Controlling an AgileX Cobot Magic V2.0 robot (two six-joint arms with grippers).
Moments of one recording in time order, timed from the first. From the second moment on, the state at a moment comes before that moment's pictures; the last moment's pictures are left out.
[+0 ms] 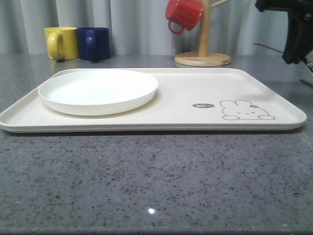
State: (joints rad) left arm -0.04 0.27 -0.40 -0.51 0.31 0.49; right arm 0.21 1.55 -1.31 0.04 0.92 0.20
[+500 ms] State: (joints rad) left arm -0.04 0.27 -0.40 -0.51 0.31 0.49; right arm 0.56 1.64 -1.32 -0.17 0.79 0.65
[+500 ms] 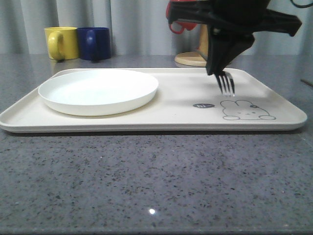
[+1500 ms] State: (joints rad) left arm -0.04 0.27 -0.40 -0.51 0.31 0.49; right arm 0.65 1.80 -1.40 -0.23 0.78 0.74
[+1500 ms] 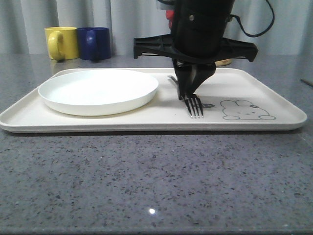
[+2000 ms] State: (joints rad) left arm -0.04 0.27 -0.40 -0.51 0.31 0.49; right arm 0.65 1.79 -1.44 -0.24 0.84 0.74
